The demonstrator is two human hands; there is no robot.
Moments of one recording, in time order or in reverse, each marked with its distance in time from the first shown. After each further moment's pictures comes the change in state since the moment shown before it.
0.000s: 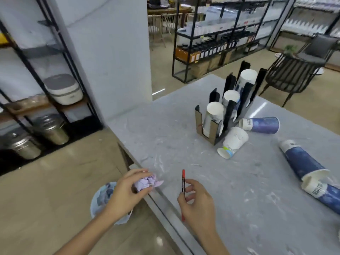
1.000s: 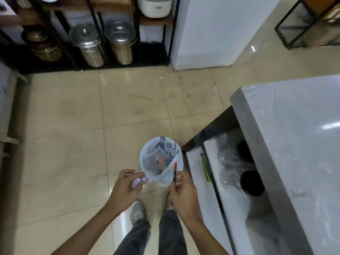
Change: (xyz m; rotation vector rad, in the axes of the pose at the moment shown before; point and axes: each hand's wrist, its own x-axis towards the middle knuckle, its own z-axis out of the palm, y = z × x) left_hand -0.113 -0.366 -0.140 -0.008 0.235 -0.727; right_hand 0.003 -0.006 0.416 -0.275 -0.609 -0.014
